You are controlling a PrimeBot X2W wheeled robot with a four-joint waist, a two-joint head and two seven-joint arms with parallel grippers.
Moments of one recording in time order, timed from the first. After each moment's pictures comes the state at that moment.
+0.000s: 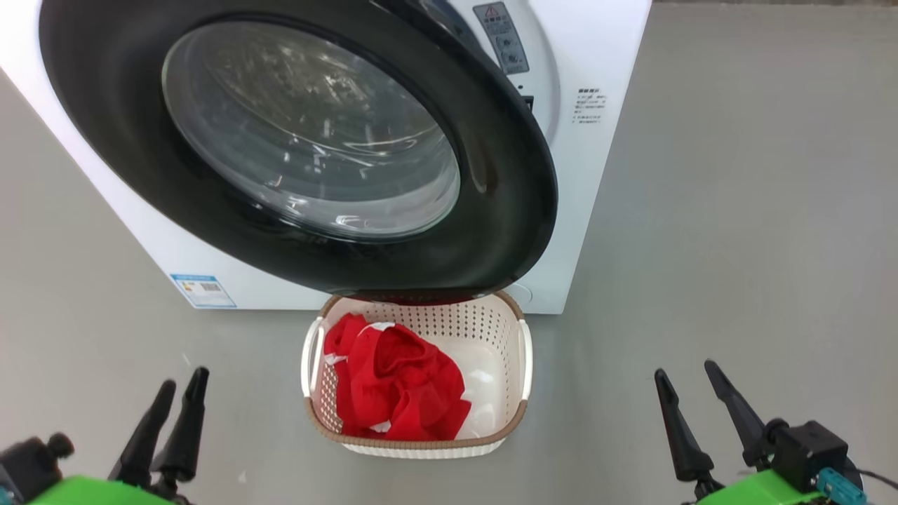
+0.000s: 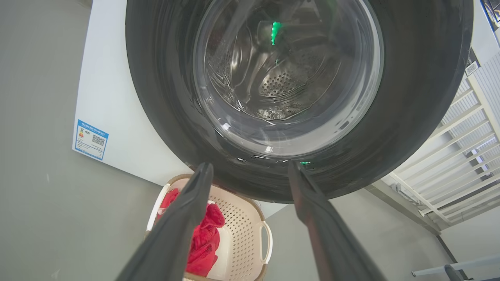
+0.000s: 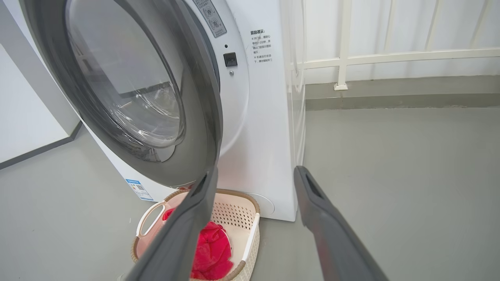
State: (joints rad) left arm -0.13 0.46 -0.29 0.25 -1.18 -0.12 -0.25; right arm 0.05 -0.04 0.04 0.20 0.30 0.13 -0.26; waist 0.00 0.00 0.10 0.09
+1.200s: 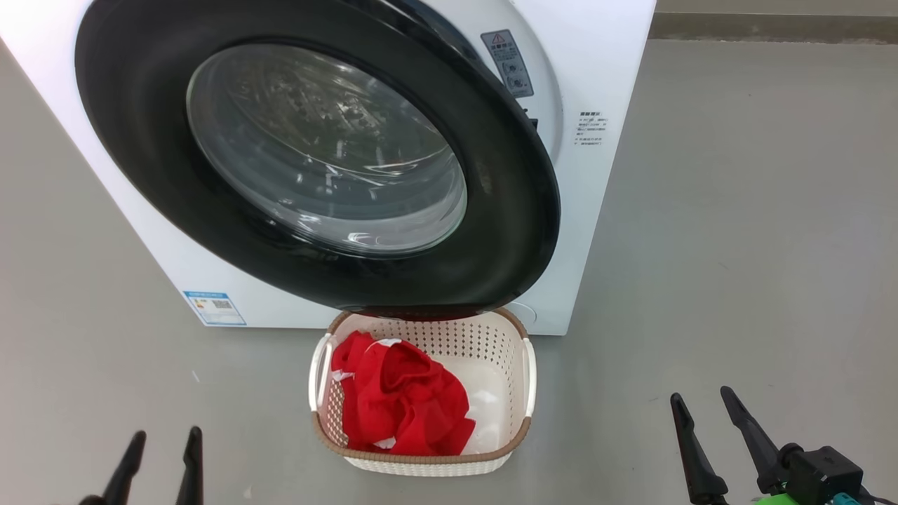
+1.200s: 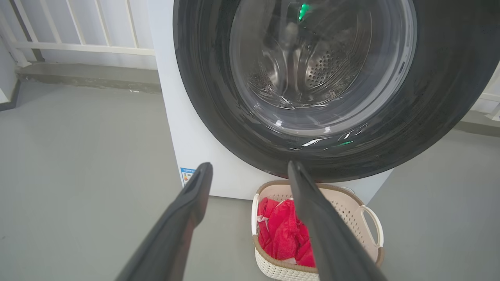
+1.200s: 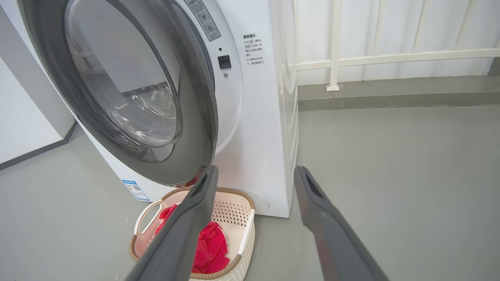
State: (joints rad) left arm 0.05 0.18 0.08 0.25 -0.34 -0.13 -0.25; right arm 0.12 -0.04 0.01 0.18 0.30 0.13 -0.26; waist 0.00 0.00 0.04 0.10
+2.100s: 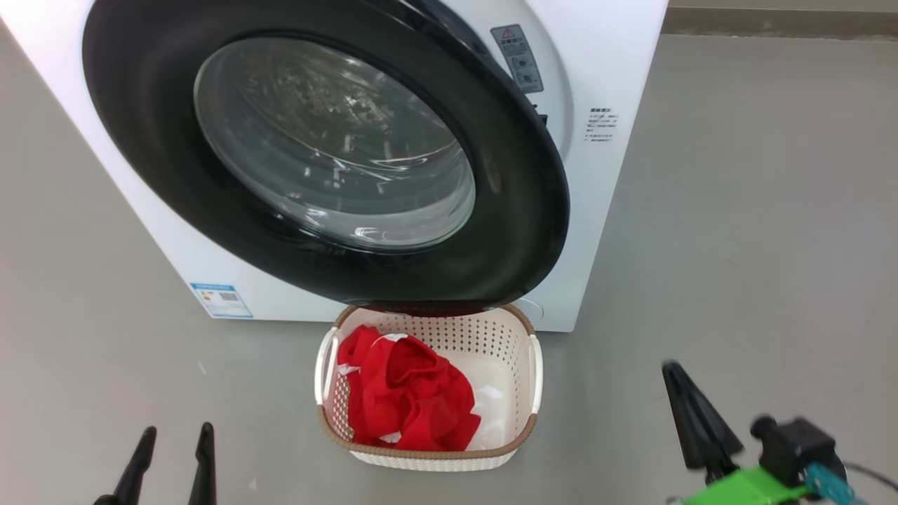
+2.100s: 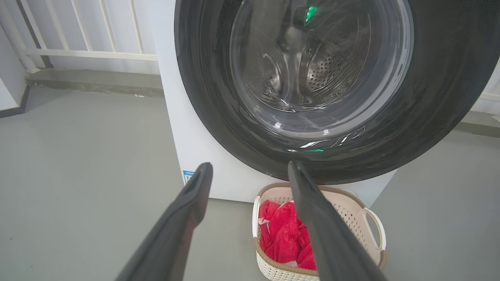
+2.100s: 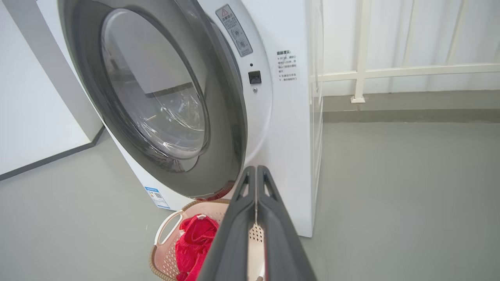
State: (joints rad) left arm 0.07 0.12 0.10 0.22 -0.26 -0.13 -0.25; right arm 0.07 -0.04 0.07 0.18 0.31 0.13 -0.26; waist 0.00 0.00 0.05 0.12
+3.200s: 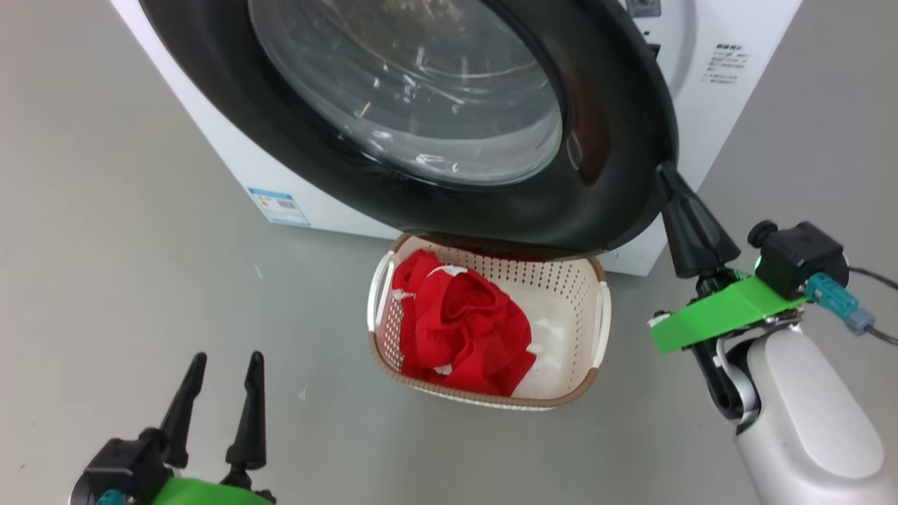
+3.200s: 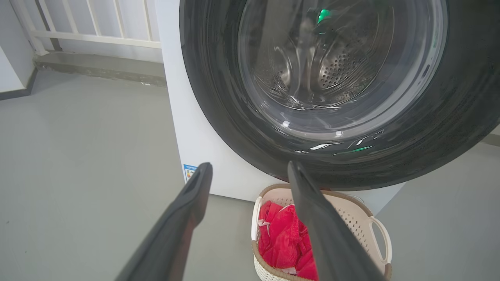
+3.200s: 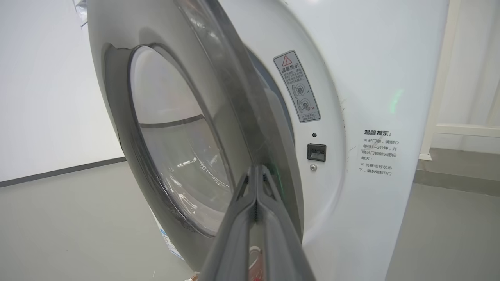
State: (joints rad) left arm -0.08 0.05 0.03 0.20 -0.27 -0.13 -0.25; right arm -0.43 -0.09 0.13 0.33 0.31 0.13 -0.26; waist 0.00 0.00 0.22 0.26
